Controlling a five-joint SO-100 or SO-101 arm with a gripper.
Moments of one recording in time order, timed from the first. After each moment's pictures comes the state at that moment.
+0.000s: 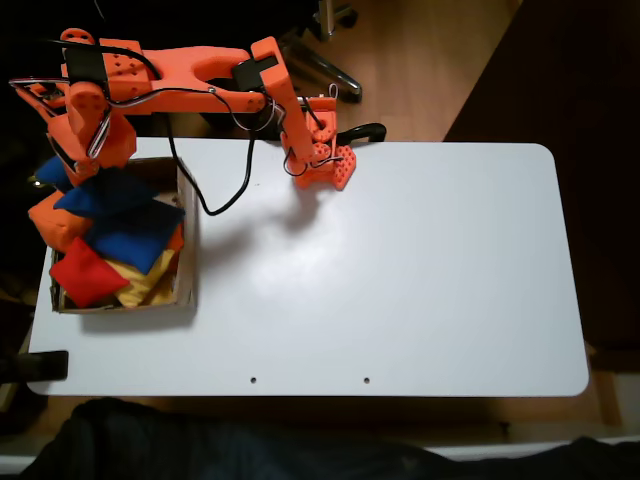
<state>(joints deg) 70.2 85.2 60.2 87.1 -24.9</state>
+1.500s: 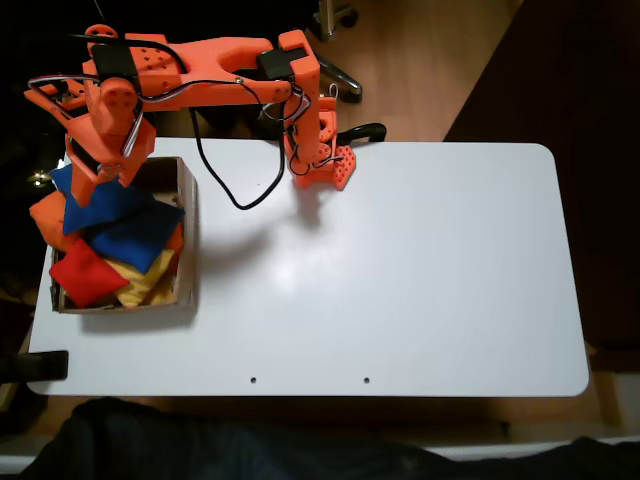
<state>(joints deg) 65.3 98.3 75.1 83.6 -27.2</state>
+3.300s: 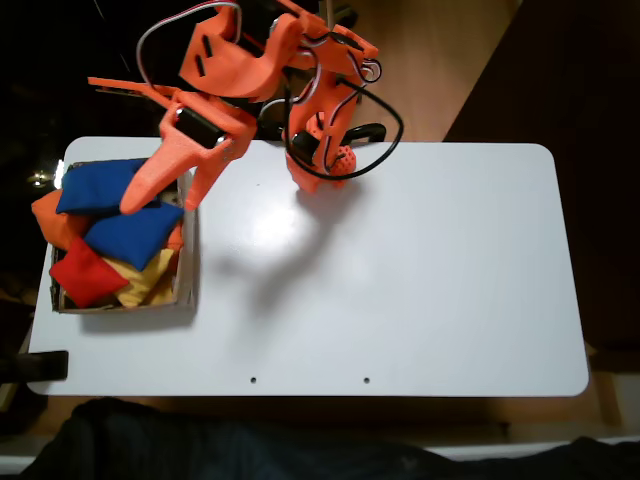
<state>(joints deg) 36.9 138.3 91.6 83.2 -12.9</state>
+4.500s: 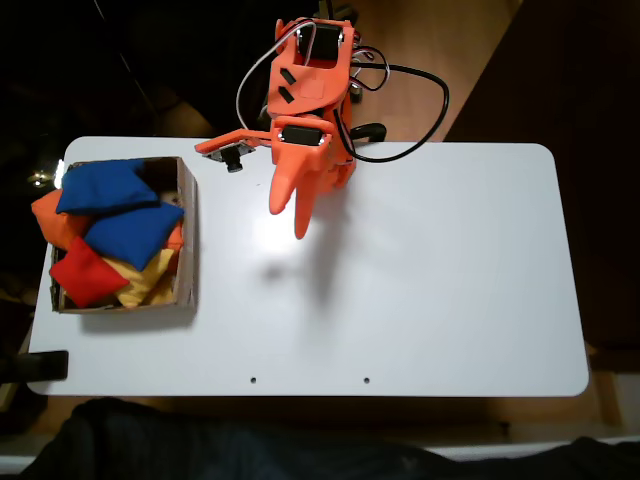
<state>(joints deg) 6.9 168.4 124.7 69.0 5.1</state>
